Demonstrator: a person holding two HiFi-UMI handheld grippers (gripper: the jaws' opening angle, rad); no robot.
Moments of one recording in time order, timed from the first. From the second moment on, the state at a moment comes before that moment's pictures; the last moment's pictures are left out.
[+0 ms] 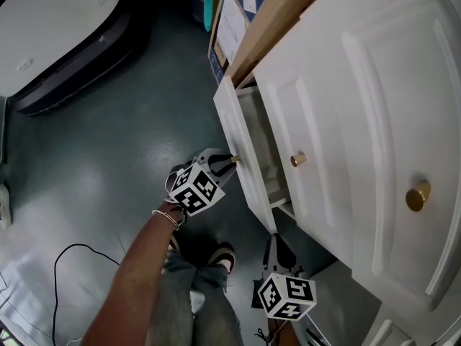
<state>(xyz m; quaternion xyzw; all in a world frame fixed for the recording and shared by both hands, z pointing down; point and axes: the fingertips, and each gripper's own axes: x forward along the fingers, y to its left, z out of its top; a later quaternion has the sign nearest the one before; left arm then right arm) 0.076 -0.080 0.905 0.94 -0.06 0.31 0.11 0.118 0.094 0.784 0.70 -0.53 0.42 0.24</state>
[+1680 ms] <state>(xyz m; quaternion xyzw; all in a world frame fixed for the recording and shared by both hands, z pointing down) -0.045 -0.061 0.908 0.91 -0.06 0.38 0.15 0.064 0.058 0.752 0.69 -0.52 0.44 0.25</state>
